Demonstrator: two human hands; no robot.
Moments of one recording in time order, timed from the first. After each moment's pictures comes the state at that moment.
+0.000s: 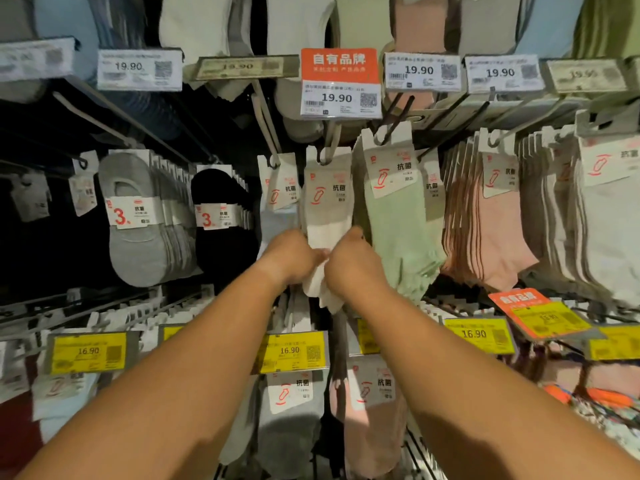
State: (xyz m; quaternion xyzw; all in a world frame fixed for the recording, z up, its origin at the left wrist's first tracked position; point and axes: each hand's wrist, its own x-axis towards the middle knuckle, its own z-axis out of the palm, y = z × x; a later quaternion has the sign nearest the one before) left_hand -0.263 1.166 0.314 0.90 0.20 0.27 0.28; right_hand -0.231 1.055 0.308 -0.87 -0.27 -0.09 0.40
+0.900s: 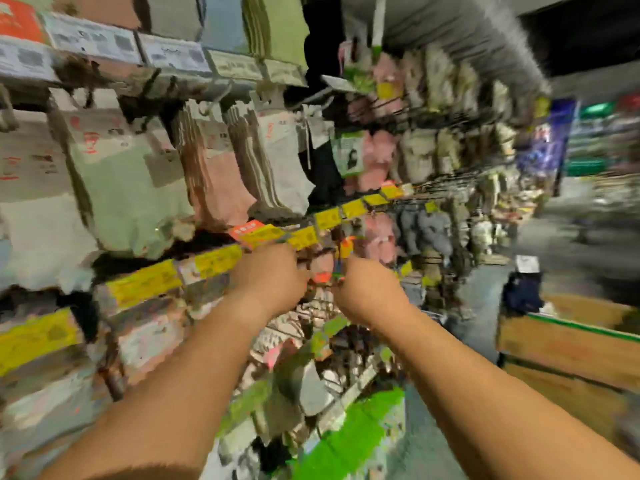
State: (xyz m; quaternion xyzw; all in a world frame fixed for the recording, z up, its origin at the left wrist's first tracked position) left_hand -0.314 0.875 0.250 0.97 -0.11 0.18 0.08; right_hand -0.329 0.728 0.216 -0.97 -0.02 -0.18 0.19
